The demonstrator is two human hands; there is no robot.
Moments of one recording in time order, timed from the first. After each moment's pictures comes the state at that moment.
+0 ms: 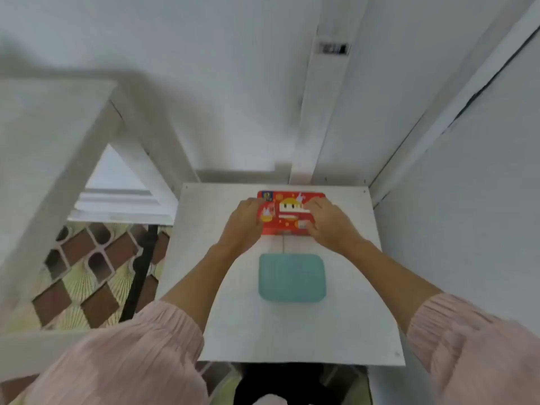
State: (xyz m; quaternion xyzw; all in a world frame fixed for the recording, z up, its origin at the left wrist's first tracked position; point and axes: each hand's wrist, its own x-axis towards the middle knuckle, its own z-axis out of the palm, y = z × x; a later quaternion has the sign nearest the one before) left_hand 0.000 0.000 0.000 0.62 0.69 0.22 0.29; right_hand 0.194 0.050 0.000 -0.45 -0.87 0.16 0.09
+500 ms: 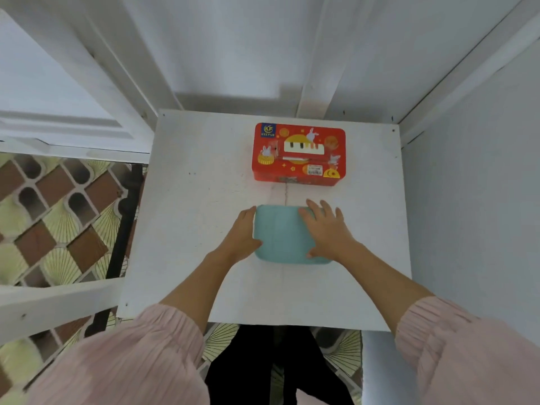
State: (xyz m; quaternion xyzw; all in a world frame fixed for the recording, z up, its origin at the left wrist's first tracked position) left_hand 0.007 -0.051 -0.168 0.48 0.71 0.12 0.50; right_hand 0.204 0.010 -0.157 -0.44 -0.84 0.15 -0.27
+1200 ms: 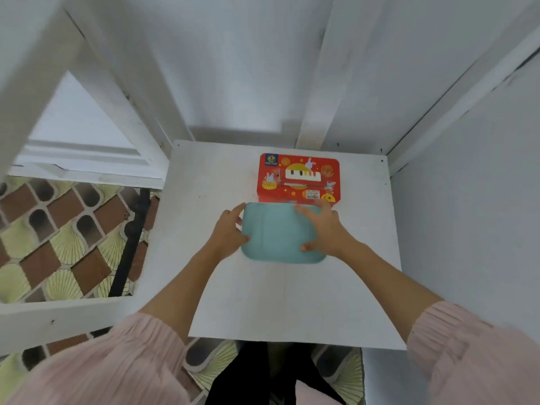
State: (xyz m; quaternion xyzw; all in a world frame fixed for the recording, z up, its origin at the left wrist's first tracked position) left_hand -0.027 -0.037 -0.113 0.46 0.74 0.19 0.46; right_hand 0.188 0.027 -0.095 -0.54 -0.77 0.33 -0.11
